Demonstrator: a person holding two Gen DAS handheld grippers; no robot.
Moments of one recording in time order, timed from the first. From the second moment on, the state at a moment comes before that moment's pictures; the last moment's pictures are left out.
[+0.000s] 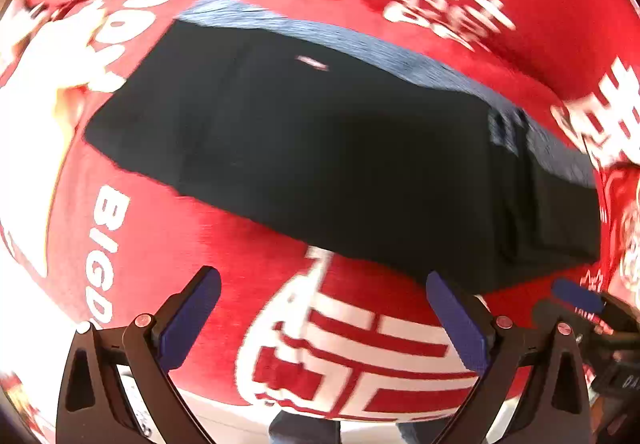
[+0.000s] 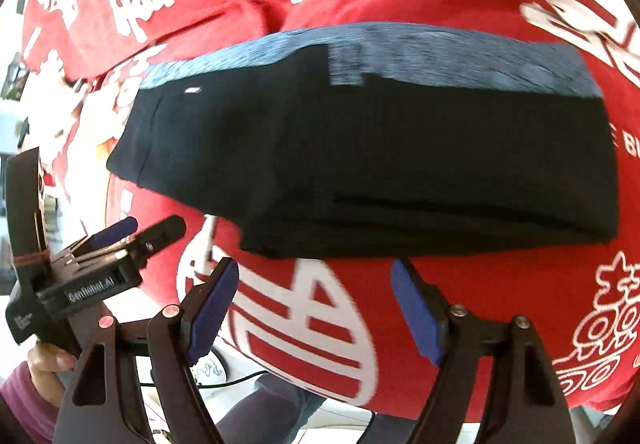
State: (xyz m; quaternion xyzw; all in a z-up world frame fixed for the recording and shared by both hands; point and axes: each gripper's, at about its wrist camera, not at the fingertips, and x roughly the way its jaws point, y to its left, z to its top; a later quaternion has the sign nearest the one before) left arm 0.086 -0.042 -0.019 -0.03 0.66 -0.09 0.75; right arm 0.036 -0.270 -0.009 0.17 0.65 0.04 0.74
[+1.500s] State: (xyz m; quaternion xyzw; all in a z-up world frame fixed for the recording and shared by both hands) left arm 0.151 0.102 -0.053 -0.40 0.52 -0.13 0.74; right arm 0.077 -0.183 -0.034 0.12 0.68 0.08 0.72
